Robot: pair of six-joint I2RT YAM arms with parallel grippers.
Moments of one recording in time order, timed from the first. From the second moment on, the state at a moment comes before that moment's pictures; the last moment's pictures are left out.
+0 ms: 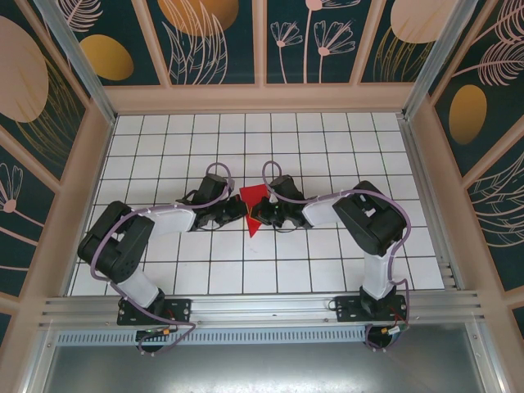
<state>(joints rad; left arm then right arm) -0.55 1.65 0.72 0.10 0.36 -0.86 0.72 1.91 0.87 0.27 -0.44 1.04</state>
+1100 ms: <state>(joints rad) -0.56 1.74 0.76 0.08 0.33 -0.84 0.72 1.91 0.87 0.27 -0.44 1.04</state>
